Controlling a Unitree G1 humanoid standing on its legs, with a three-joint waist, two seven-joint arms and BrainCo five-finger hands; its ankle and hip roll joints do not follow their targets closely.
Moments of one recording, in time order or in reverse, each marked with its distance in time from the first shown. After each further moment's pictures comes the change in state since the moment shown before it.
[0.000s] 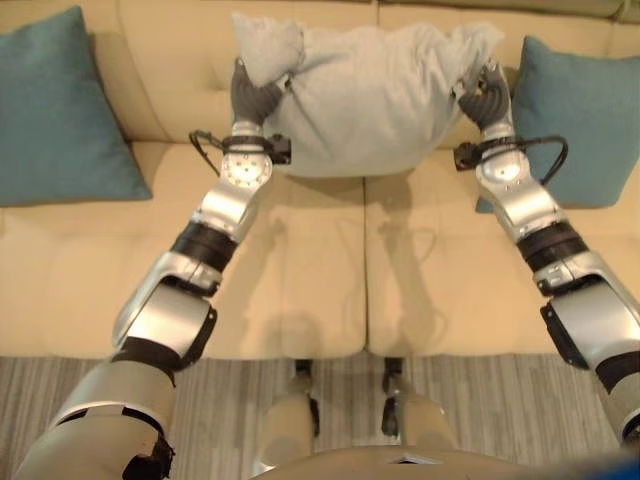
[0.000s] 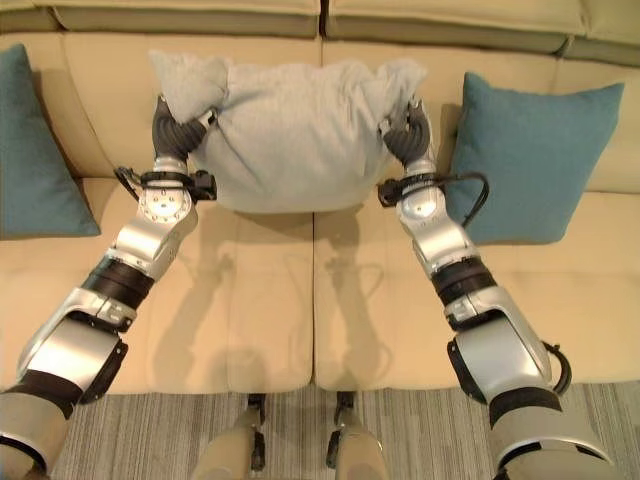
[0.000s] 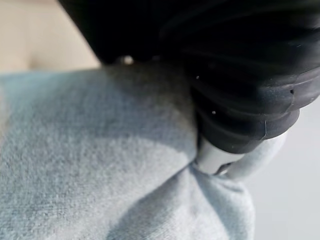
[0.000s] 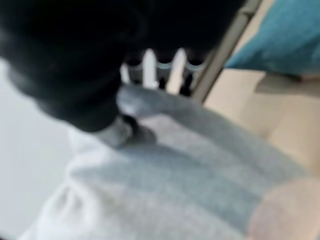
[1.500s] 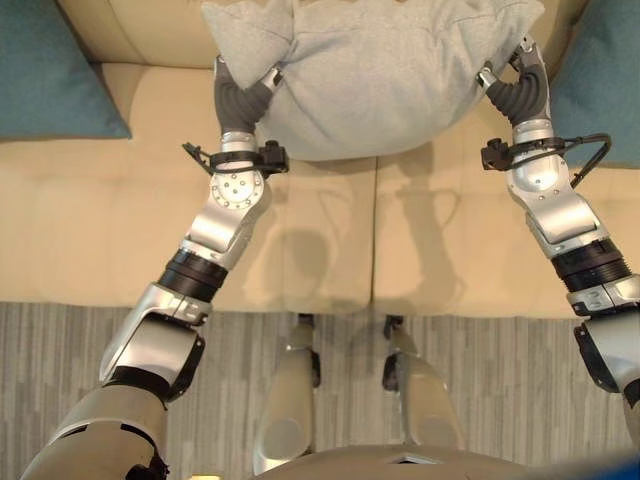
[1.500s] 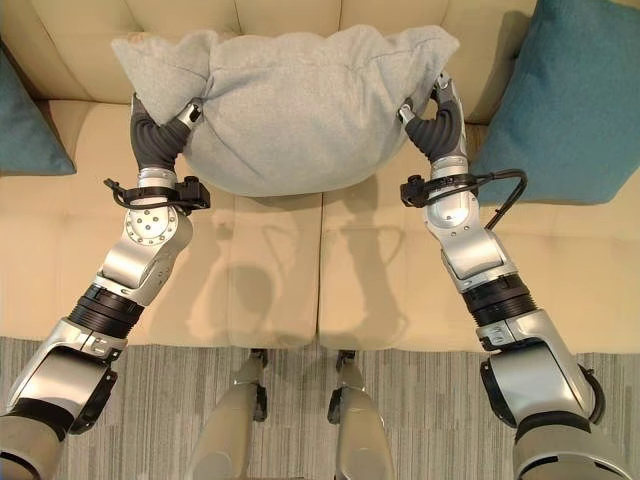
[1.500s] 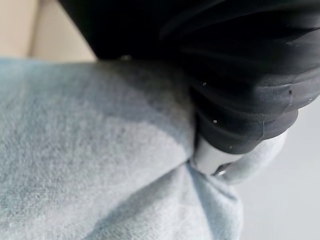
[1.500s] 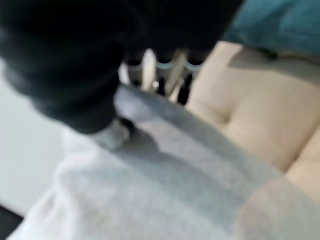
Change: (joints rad) left arm 0.268 0.037 0.087 -0.379 -0.033 -0.047 0.038; right arm 0.232 -0.098 -0.101 -0.355 -0.083 0.002 0.010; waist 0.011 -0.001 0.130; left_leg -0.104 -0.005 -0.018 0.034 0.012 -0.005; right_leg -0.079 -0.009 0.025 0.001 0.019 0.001
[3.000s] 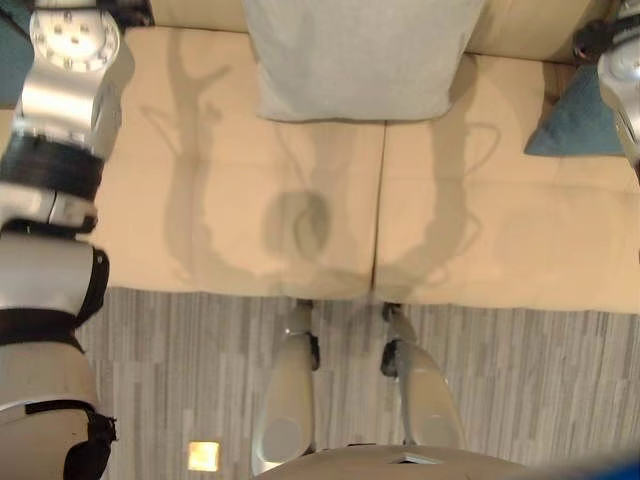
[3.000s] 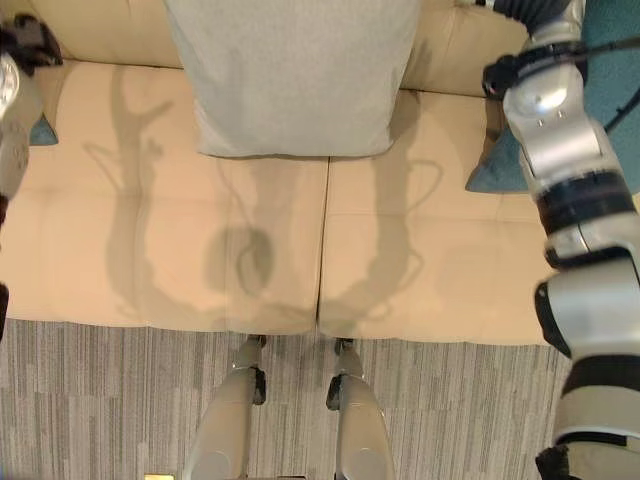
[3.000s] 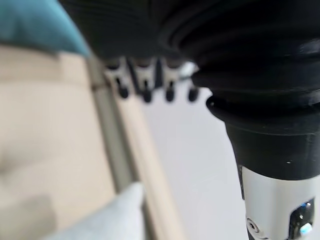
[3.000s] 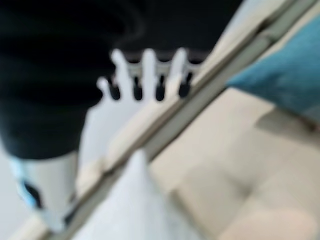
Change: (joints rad) left arm -0.221 0.408 0.015 0.118 -0.102 -0.065 -0.108; right arm -0.235 -0.272 0.100 0.158 0.159 -0.049 0.029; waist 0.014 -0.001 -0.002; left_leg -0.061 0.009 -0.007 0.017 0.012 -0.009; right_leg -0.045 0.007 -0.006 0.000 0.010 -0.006
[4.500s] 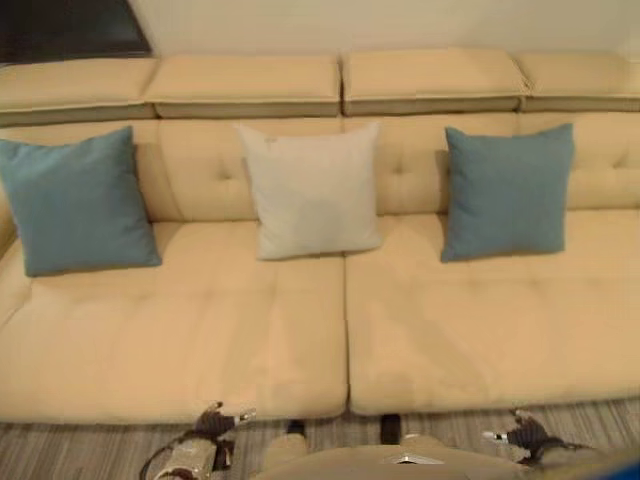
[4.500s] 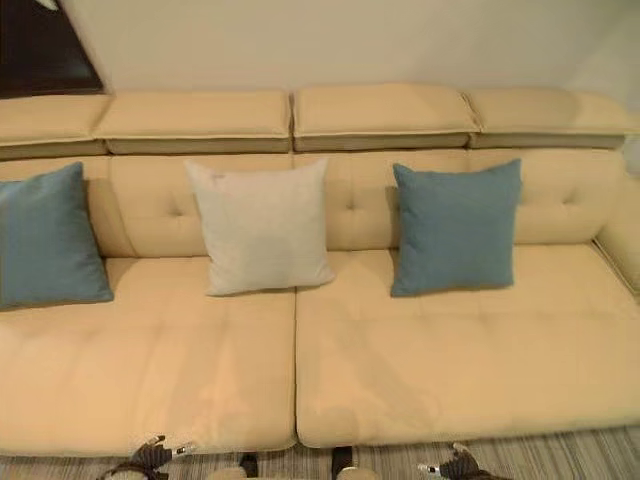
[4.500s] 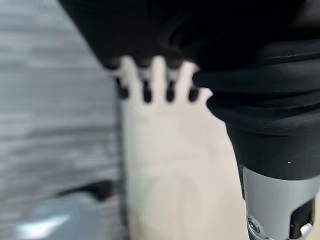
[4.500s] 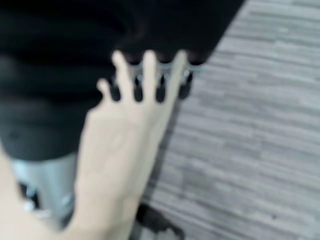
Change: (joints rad) left arm 0.941 -0.655 0.249 0.859 0.443 0.217 -0.349; right arm 1.118 0.474 -0.219 0.715 -0.346 0.052 0.288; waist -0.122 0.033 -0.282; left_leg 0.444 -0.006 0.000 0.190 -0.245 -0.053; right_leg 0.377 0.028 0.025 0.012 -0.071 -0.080
